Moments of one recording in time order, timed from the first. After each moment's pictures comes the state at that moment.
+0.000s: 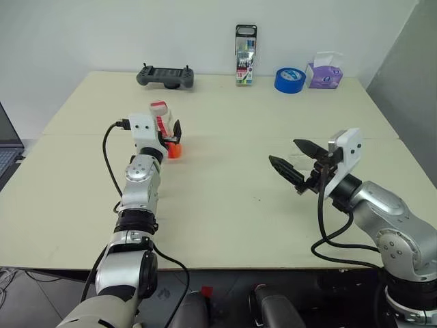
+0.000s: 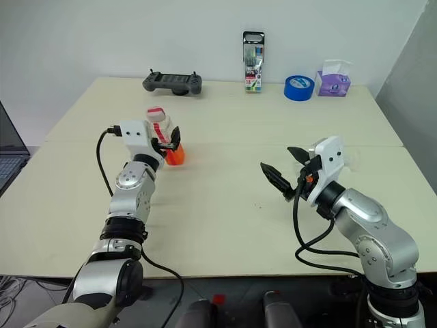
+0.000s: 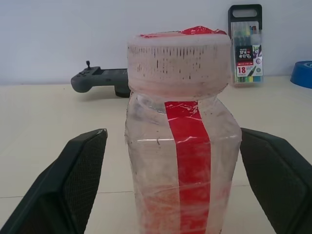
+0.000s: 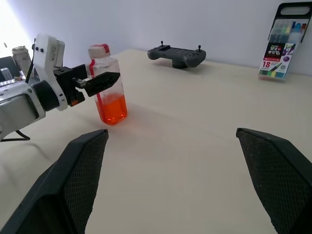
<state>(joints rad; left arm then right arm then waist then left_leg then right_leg) -0.76 0.29 0.20 0.66 -0.12 -0.09 -0.17 -0.30 -0.47 -0.11 -0.59 0.65 0.75 0.36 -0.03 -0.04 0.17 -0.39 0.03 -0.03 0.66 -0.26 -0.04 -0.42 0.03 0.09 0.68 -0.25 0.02</state>
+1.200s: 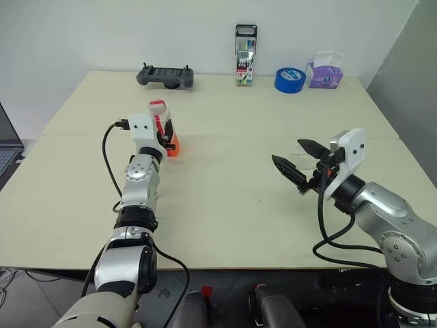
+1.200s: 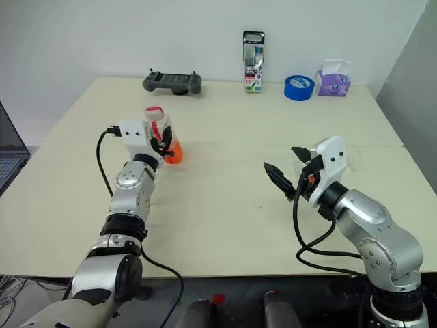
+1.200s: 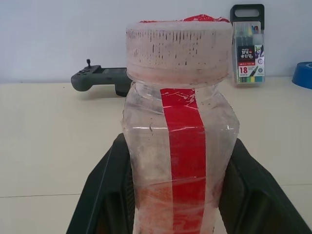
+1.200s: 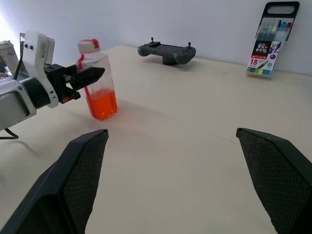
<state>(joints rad) -0.79 0.30 0.21 0.74 -0.13 -0.14 -0.17 -0.29 -0.48 -0.12 -0.63 0.65 0.78 0.31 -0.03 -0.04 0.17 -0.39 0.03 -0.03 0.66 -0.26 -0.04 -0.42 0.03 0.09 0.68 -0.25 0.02</state>
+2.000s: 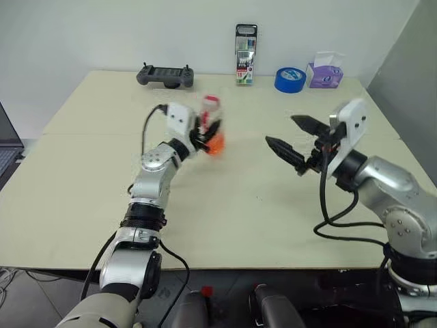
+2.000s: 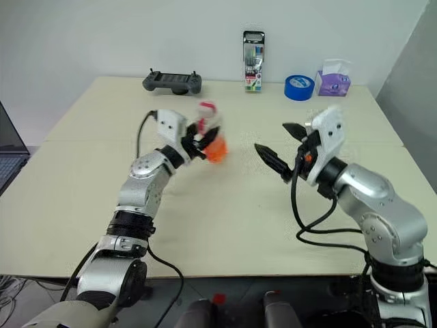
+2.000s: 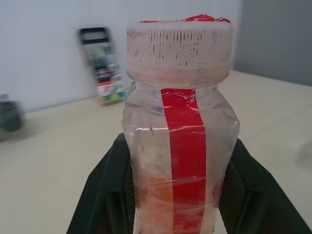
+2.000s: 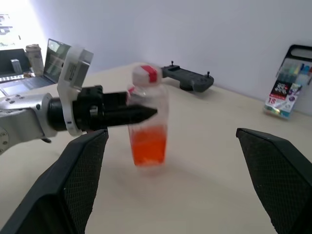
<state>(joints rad) -0.77 0.27 0.00 0.40 -0.26 0.11 -0.64 -0.53 -0.53 -0.10 -0.54 0.68 0.80 0.40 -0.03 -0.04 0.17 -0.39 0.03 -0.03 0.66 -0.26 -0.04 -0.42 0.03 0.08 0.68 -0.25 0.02</state>
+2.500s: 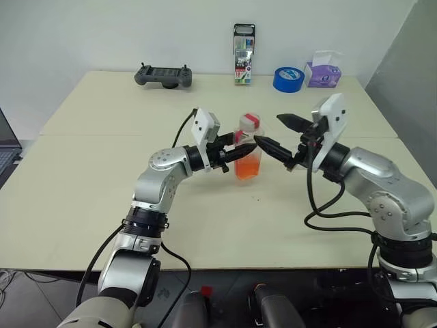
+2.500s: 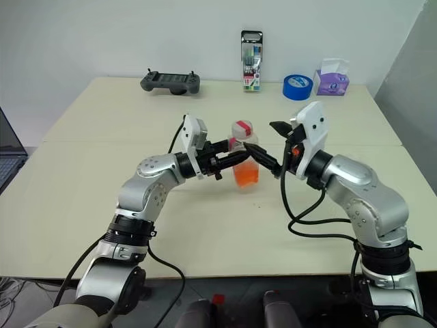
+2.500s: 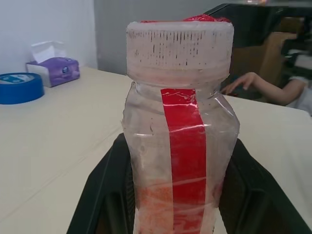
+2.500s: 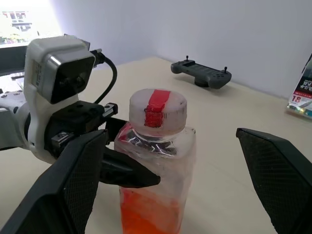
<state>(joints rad) -0.74 0.29 -0.07 0.20 -0.38 0.35 -0.94 -0.59 -0.48 -0.01 -0.41 0.61 0.77 0.45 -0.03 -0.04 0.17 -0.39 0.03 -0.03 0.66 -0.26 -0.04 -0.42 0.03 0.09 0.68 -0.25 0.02</state>
